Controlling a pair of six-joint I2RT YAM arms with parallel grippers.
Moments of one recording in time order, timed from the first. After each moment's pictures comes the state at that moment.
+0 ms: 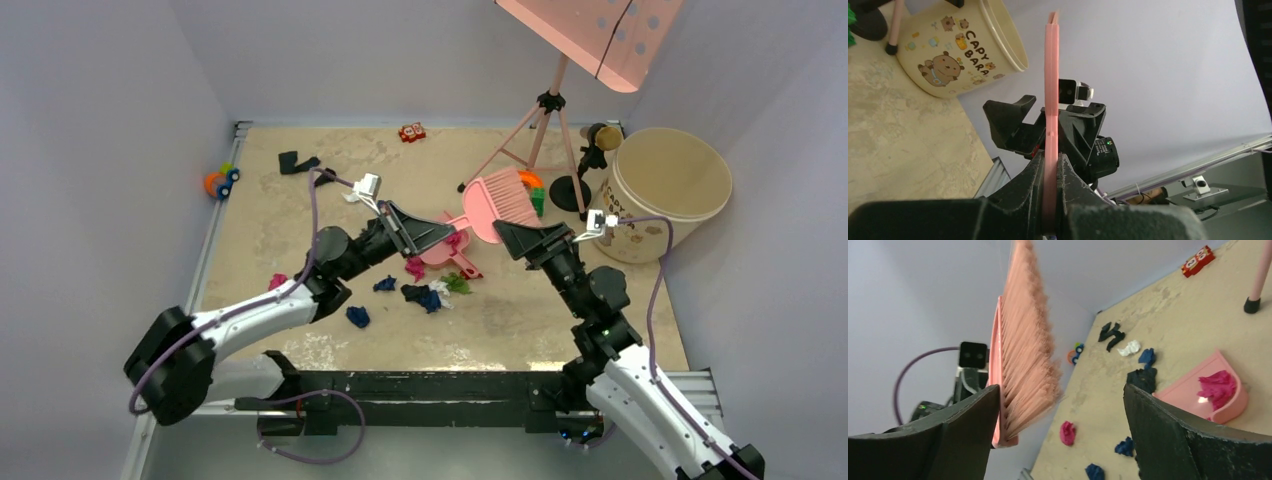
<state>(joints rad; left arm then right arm) -0.78 1.28 0.62 0.92 0.28 -1.32 0.46 0.53 0.33 0.42 -0.04 1.06</state>
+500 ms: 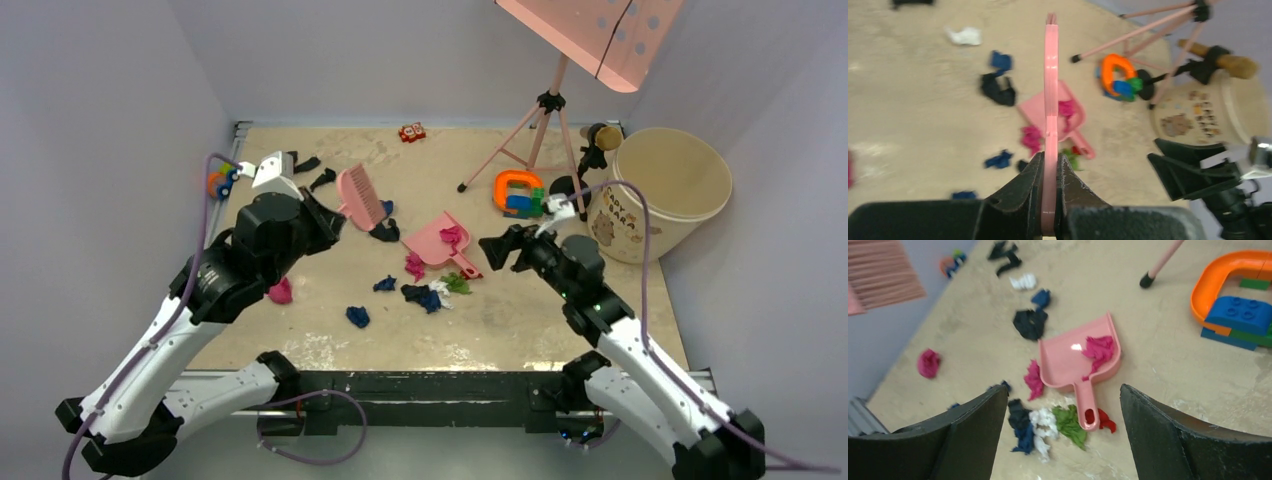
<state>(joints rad) -0.72 0.90 1.26 -0.76 -0.36 -0.81 0.46 0.67 0.46 0.09 -0.09 0.44</state>
